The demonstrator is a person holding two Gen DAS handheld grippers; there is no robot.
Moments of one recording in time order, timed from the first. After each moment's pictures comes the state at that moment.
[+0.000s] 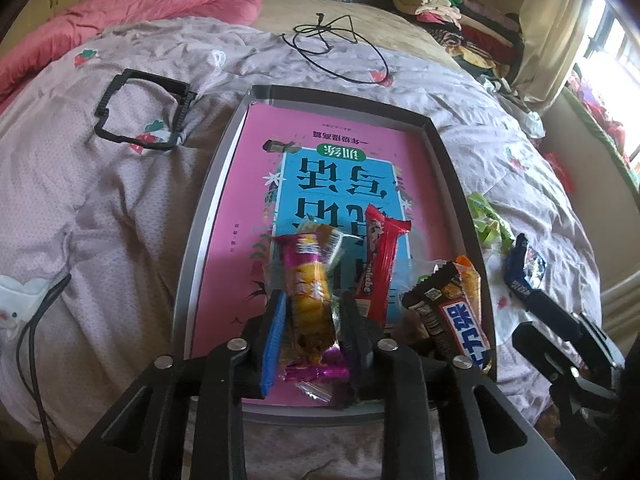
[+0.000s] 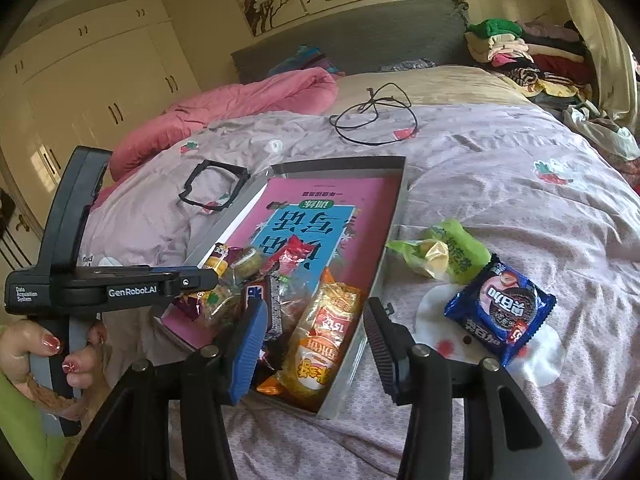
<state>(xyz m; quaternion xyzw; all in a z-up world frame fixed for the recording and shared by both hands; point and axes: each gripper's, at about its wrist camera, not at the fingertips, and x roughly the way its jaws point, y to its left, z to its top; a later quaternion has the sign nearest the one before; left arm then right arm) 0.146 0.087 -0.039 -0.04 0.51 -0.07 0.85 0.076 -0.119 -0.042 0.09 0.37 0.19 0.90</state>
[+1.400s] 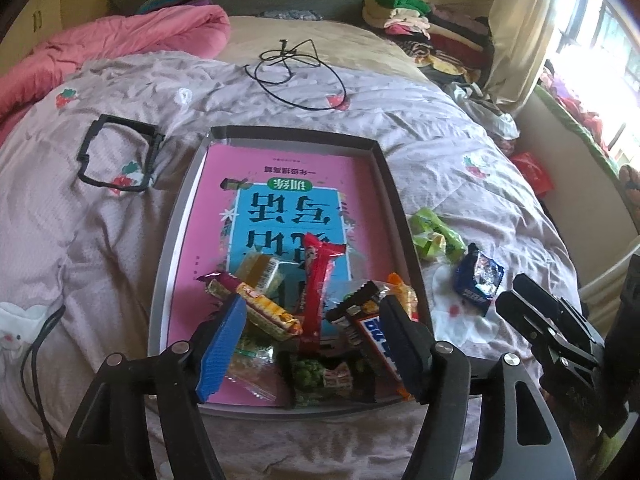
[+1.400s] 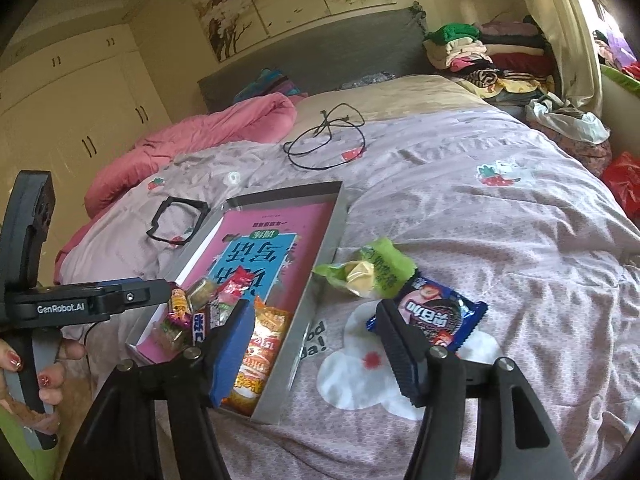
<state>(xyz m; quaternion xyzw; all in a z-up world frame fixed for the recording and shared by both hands) 0.133 0.055 -0.002 -0.02 0.48 -0.11 0.87 0.073 -0.175 -0.031 0.12 0.35 0.13 0.92</state>
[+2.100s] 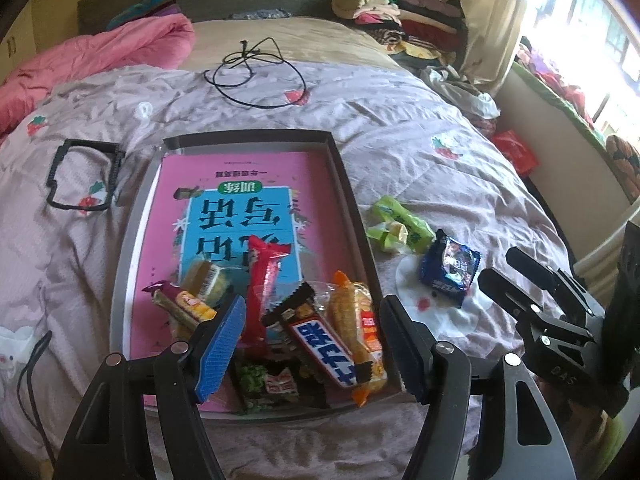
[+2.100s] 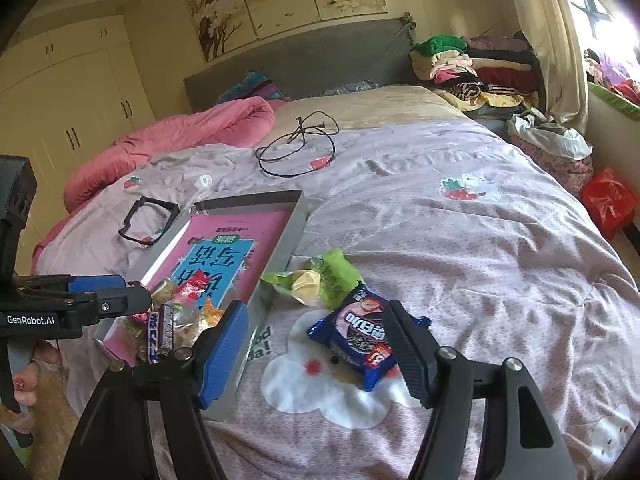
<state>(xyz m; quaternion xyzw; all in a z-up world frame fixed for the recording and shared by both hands) 0.131 0.011 -0.001 0.01 0.48 -0.15 0.86 0.076 -0.201 -0.031 0.08 0.34 0.09 0.93</state>
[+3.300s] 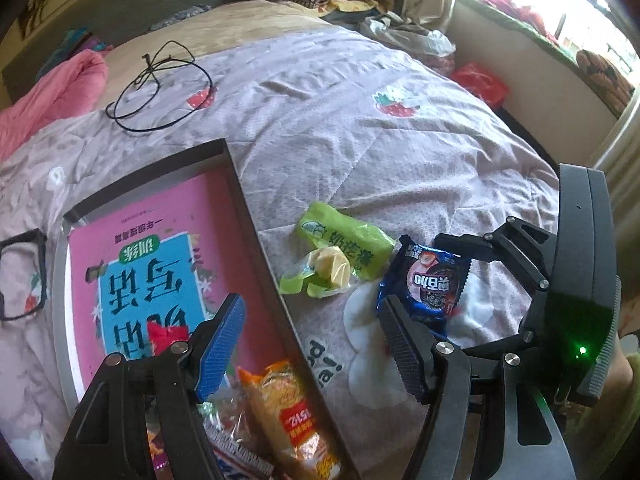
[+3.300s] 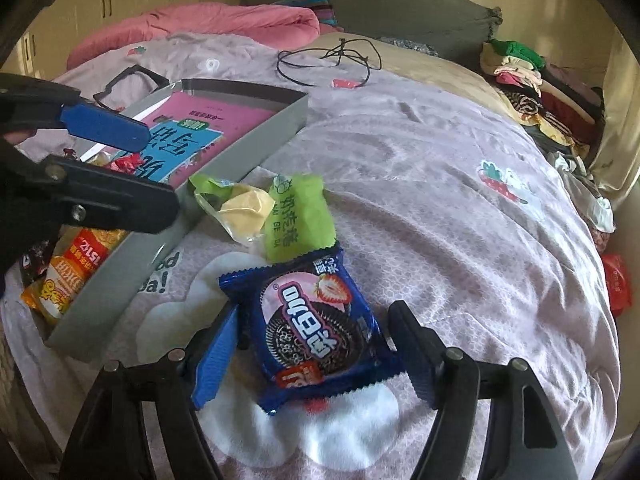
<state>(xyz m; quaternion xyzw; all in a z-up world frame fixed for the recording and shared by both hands) 0.185 -0.088 -0.032 0.13 0.50 -0.23 0.83 0.139 -0.196 -0.100 -0.11 0.44 0.14 0.88</state>
